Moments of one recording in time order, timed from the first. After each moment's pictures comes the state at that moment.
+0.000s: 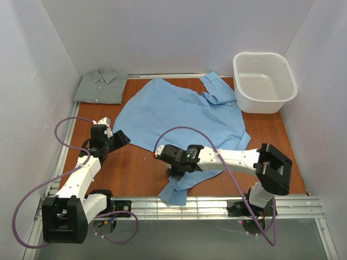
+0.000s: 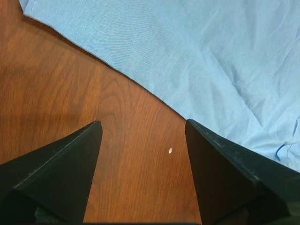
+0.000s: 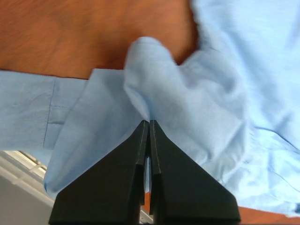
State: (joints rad) left arm -0.04 1.01 0.54 -0.30 0.18 -0.47; right arm 1.26 1.65 1.12 -0.70 0.15 0.11
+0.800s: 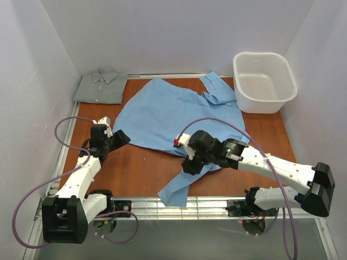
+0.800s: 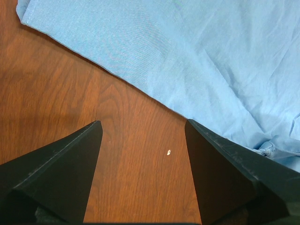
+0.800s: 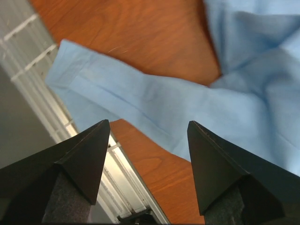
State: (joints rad) left arm -0.04 1.01 0.54 -0.29 0.19 -0.47; right arm 1.04 1.17 0.99 -0.73 -0.05 0.04
